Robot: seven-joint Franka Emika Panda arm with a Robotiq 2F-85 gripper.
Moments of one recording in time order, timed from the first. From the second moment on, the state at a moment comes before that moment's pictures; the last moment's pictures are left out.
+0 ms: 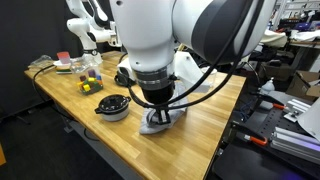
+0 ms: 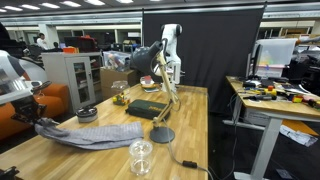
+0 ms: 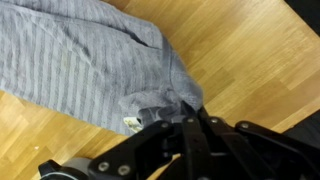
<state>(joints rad) 0.57 0.35 0.26 -2.35 -0.63 2.50 0.33</state>
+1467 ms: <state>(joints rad) 0.42 0.33 0.25 -2.47 -0.91 2.62 0.04</state>
